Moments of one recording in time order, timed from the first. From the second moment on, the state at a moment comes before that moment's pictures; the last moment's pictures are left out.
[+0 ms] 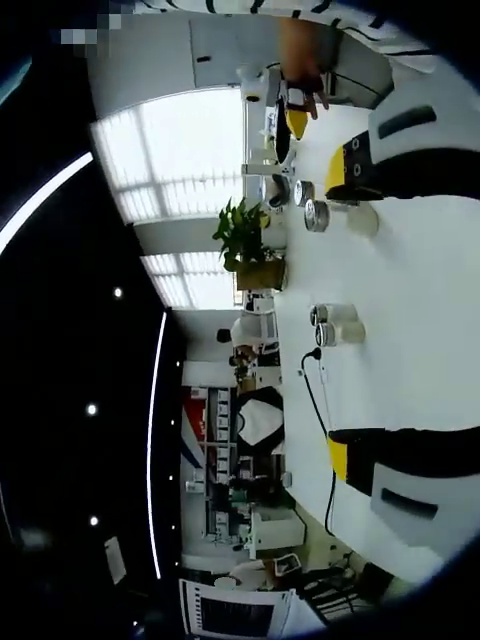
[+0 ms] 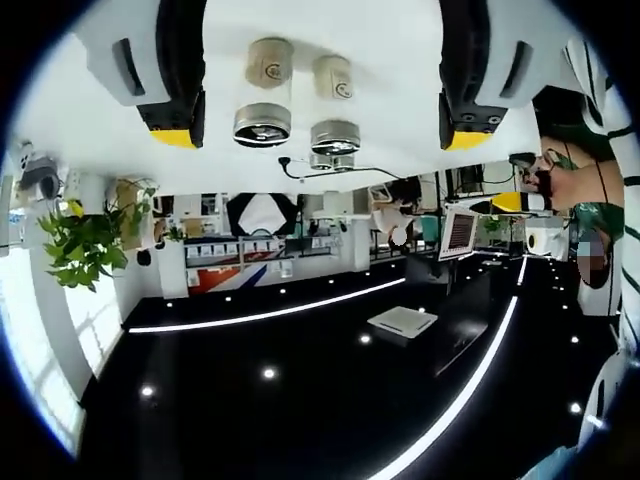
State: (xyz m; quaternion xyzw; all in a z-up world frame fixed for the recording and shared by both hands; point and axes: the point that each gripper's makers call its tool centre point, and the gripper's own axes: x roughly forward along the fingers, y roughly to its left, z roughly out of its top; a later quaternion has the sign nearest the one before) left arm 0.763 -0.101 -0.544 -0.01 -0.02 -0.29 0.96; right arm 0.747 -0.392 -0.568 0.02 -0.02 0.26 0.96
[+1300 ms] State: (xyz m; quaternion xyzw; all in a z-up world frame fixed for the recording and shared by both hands) left arm 0.826 -0.165 -0.539 0.00 -0.02 -0.35 0.94; right arm 0.748 -0.427 -0.568 0.02 -0.01 0.23 0.97
